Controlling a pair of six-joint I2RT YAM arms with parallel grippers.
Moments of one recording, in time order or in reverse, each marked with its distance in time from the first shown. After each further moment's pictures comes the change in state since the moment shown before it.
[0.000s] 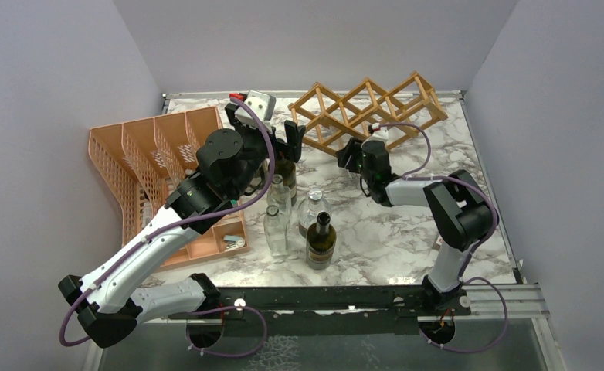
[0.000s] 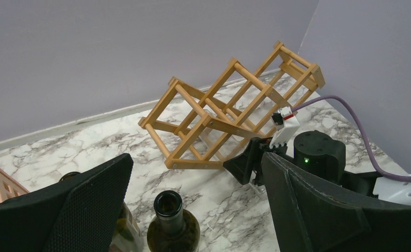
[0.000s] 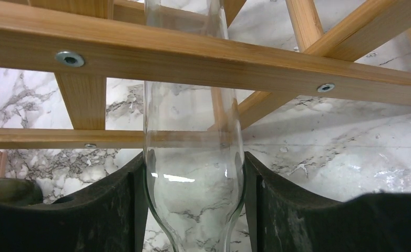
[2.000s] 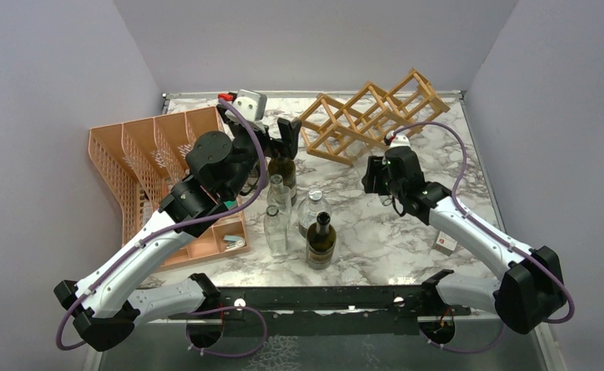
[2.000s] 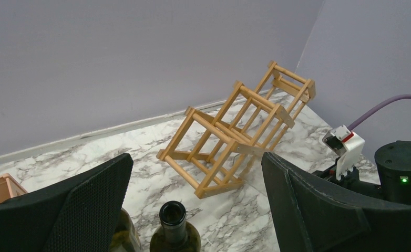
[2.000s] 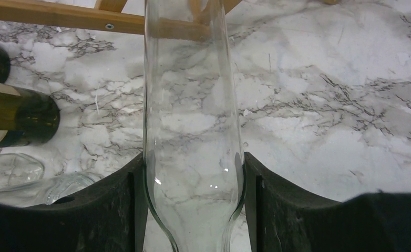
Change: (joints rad) left arm 0.000 -0.030 0.000 0.047 -0.012 0.015; right arm 0.033 -0.615 -0.023 -0.883 0.010 -0.173
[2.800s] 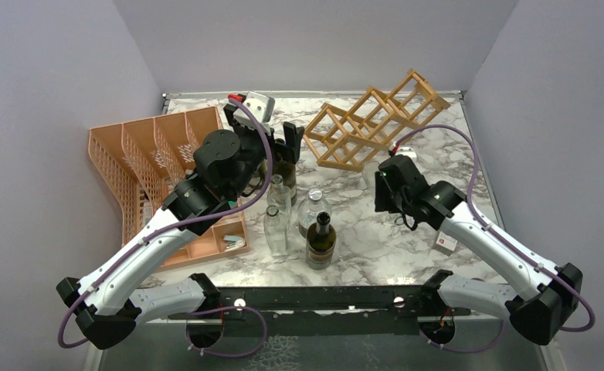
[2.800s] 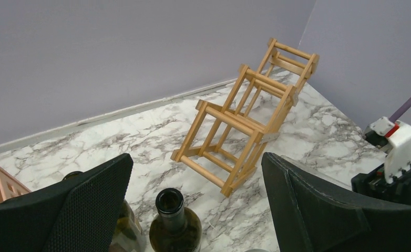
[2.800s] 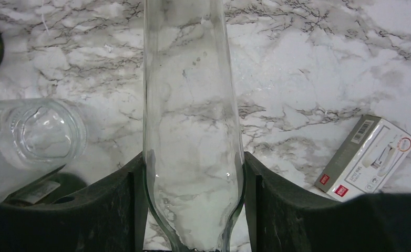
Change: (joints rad) left arm 0.000 0.023 0.002 -0.065 0.026 -0.006; right arm 0.158 -0.121 0.193 -0.599 0.174 0.142
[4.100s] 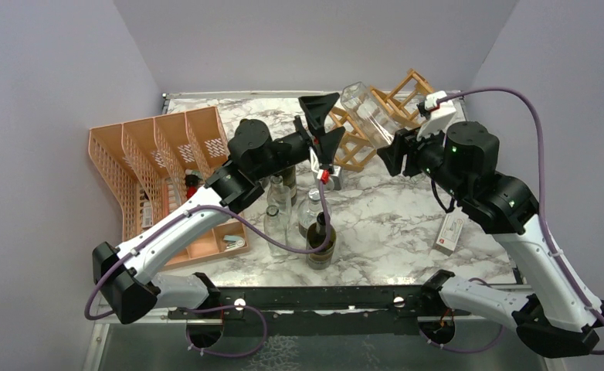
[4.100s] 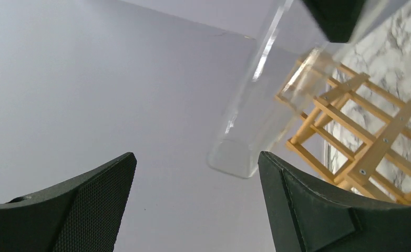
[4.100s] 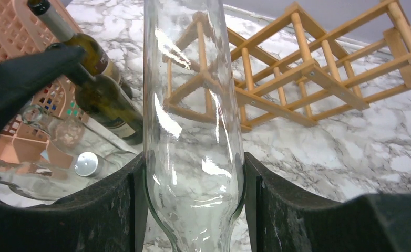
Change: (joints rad) left arm 0.005 0.227 -0.016 0.361 0.721 1.391; right arm 0.000 -0.059 0.451 0.115 -0.201 -0.356
